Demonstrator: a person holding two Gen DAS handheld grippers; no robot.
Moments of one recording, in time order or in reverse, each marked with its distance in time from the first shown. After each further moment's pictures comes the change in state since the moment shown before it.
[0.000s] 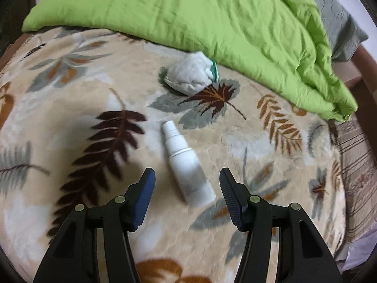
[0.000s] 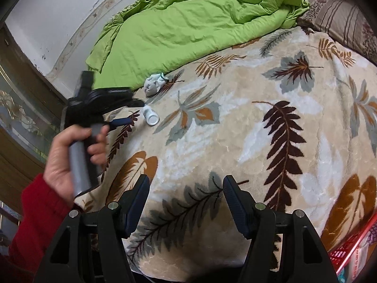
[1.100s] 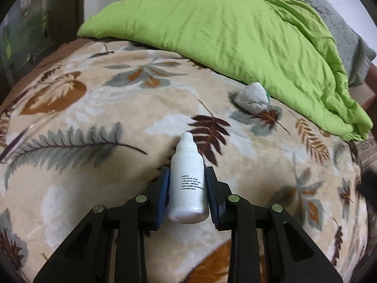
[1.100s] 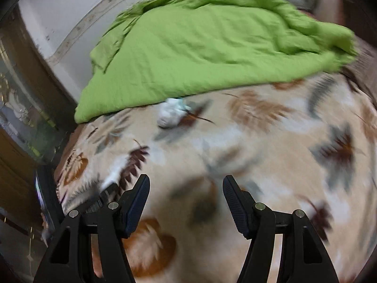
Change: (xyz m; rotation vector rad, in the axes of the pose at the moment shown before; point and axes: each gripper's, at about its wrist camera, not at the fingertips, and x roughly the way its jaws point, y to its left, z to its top) left arm -0.057 0.082 -0.056 -0.083 -0.258 0.150; right arm 0.100 0.082 0.139 -0.190 0.017 -0.031
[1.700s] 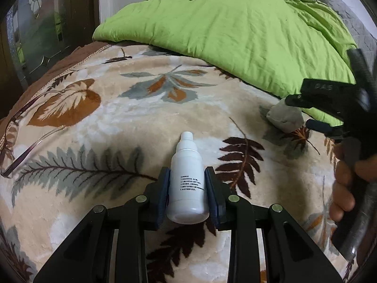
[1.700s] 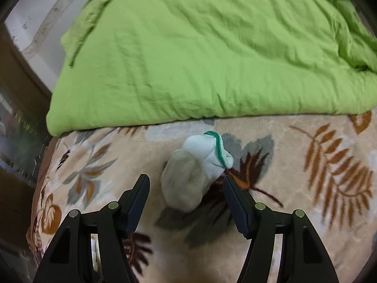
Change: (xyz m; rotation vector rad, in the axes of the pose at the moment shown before) left arm 0.027 0.020 0.025 -0.035 -0.015 0.120; right arm 0.199 0.033 0.097 0.017 0.135 -0.045
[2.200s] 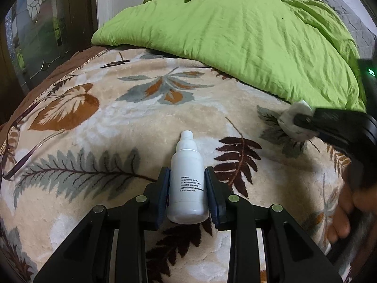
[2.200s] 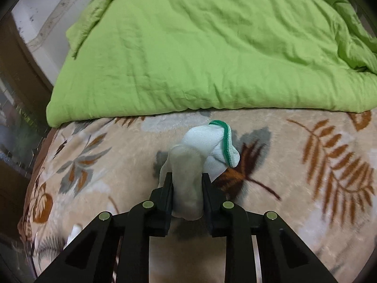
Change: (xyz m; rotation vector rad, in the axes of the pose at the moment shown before) left arm -0.004 -0.009 -0.002 0.029 -0.021 0.008; right arm -0.024 -0.008 -0.029 -0.067 -0.059 0.013
